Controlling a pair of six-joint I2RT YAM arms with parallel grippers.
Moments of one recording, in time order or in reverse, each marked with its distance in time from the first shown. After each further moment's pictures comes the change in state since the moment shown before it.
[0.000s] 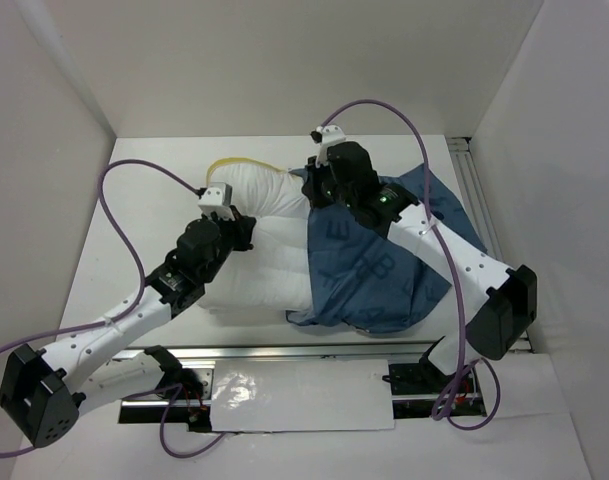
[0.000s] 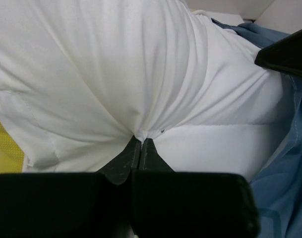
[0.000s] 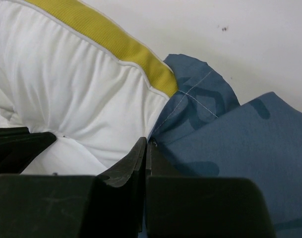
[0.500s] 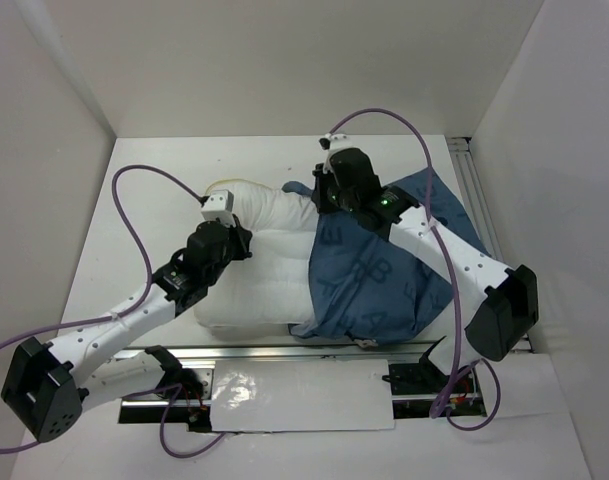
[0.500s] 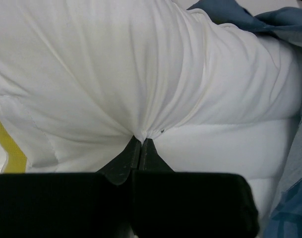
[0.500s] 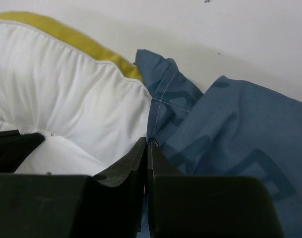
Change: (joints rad) left arm -0.006 0.040 -0.012 -0.148 -0.047 -0.105; right arm -0.023 -0.004 -0.076 -0.037 0.036 0.073
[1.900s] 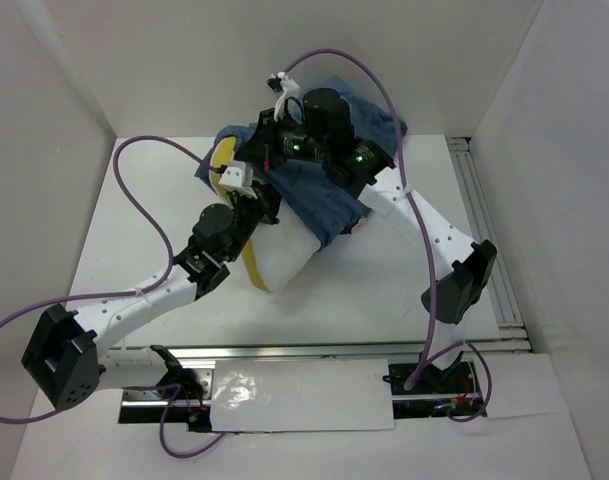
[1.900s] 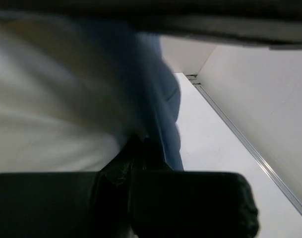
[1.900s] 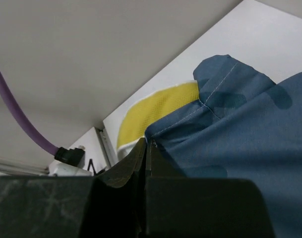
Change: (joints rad) left arm -0.062 0.171 0.120 0.527 0.090 0.146; right arm 0.067 0.315 0.662 0.021 -0.513 0.097
